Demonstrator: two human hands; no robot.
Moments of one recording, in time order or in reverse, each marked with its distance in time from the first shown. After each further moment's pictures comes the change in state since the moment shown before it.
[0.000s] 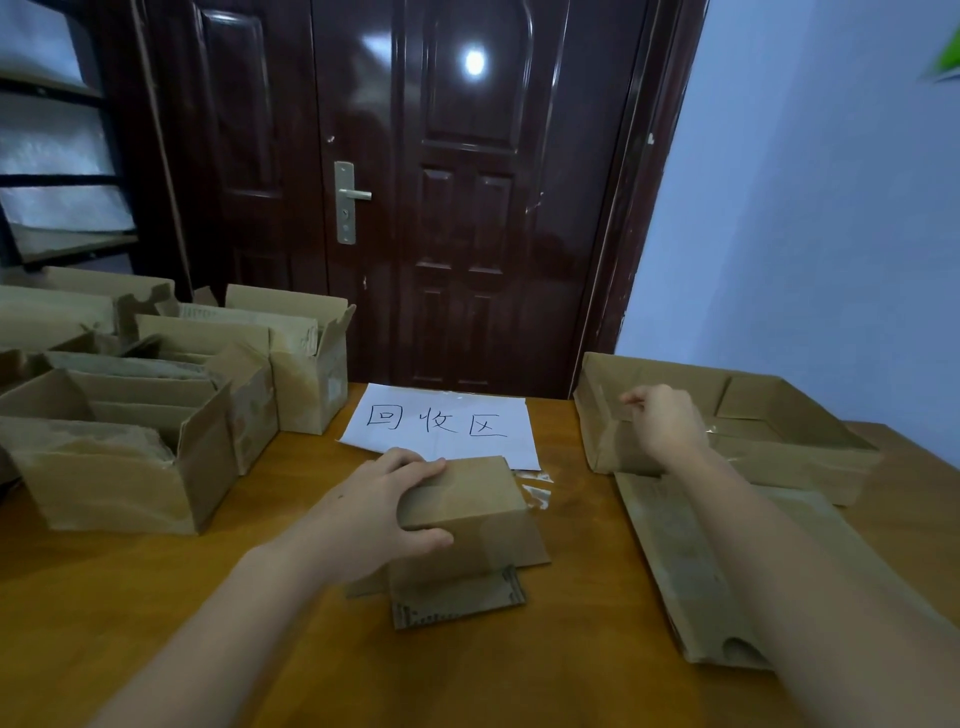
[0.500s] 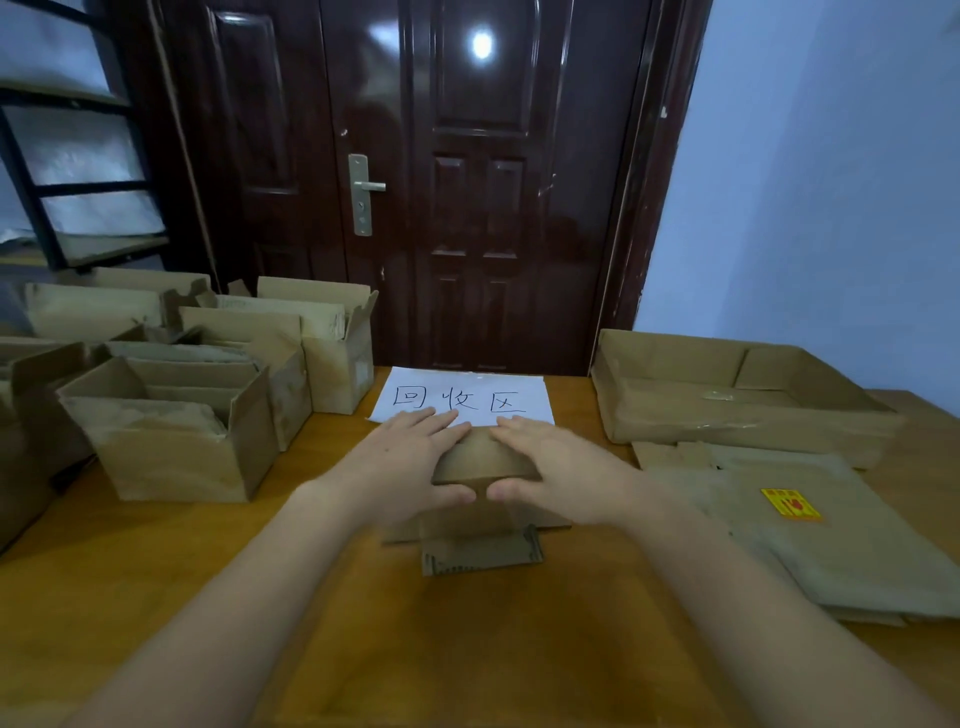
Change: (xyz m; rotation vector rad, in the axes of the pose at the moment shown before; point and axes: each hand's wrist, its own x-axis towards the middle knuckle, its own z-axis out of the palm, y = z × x) left_hand 0.000 0.014 -0.024 0.381 -0.006 0.091; right_hand -0.120 -0.084 0.014 -0.028 -0.475 -0.708
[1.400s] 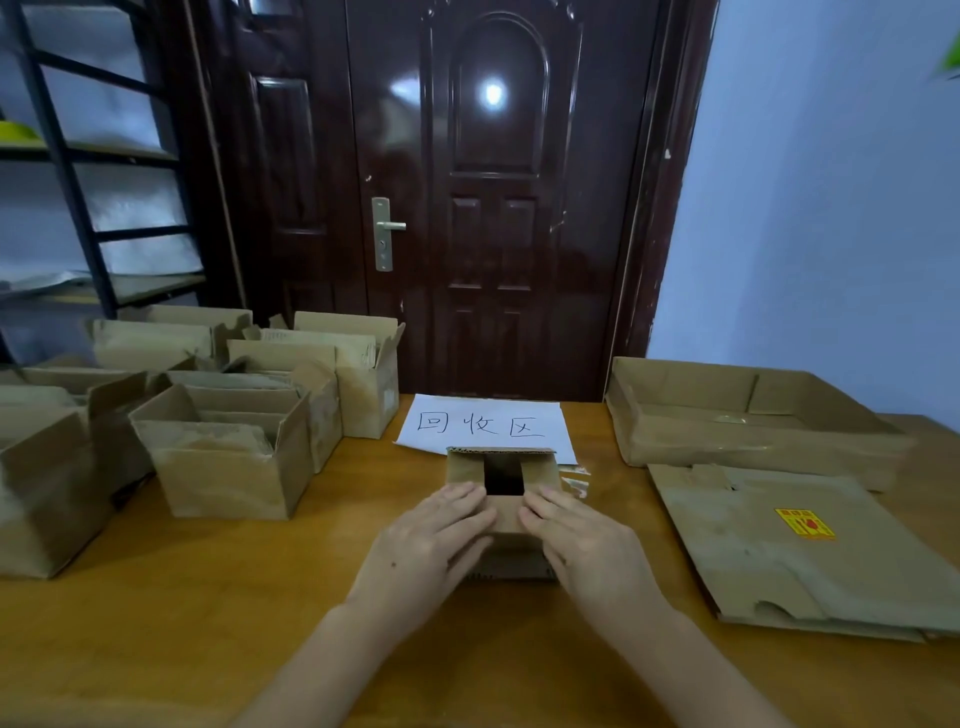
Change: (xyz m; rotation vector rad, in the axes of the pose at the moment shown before) left_hand -0.073 0.034 0.042 -0.151 0.620 0.220; right_hand -0.058 -0.038 0.058 -0.157 0.645 -0.169
